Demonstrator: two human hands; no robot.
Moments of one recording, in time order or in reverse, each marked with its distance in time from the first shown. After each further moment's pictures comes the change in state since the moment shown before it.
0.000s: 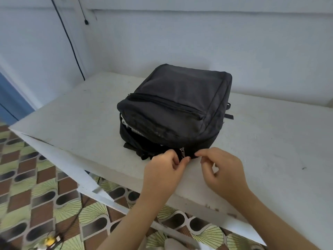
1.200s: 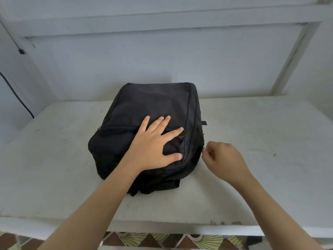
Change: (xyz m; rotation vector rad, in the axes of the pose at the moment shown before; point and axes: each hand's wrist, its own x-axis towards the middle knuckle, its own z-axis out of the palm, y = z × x) left_hand 0.144 -0.007 -0.019 0.507 -0.406 0.731; right_hand 0.042 0.017 -0.019 -0.360 -0.167 0.581
